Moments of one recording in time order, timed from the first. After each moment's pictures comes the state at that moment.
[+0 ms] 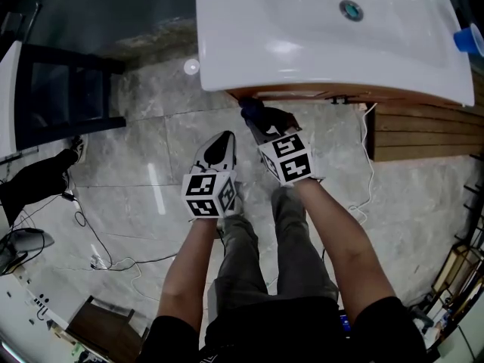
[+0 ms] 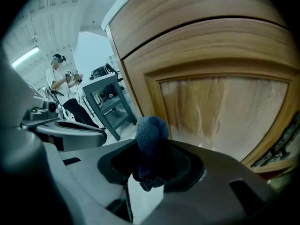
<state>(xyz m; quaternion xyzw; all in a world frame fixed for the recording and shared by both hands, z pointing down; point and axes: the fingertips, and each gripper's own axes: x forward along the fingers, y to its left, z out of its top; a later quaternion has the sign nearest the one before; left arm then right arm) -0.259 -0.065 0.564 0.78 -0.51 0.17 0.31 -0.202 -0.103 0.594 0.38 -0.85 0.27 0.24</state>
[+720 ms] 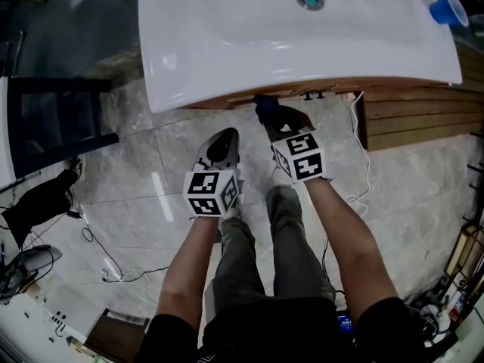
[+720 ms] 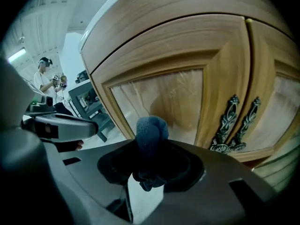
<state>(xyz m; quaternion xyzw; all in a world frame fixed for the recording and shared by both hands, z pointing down) -0.179 -0.083 0.564 0.81 -0.46 0.19 0.30 -0.092 -0.110 0.607 0.45 -0.81 0.29 0.24</state>
